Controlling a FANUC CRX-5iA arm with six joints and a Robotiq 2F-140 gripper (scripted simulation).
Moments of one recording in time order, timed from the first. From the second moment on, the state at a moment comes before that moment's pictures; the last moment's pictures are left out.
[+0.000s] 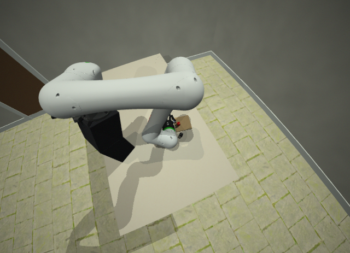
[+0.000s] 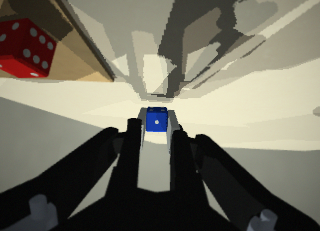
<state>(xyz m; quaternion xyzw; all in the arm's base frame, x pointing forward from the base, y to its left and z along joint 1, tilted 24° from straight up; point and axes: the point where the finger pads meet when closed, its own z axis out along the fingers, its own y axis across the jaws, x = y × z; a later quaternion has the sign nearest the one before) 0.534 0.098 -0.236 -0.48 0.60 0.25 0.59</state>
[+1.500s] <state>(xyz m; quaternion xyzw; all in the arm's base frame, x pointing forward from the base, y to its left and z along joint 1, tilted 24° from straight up) 0.536 0.099 -0.241 -0.48 0.60 0.25 0.59</state>
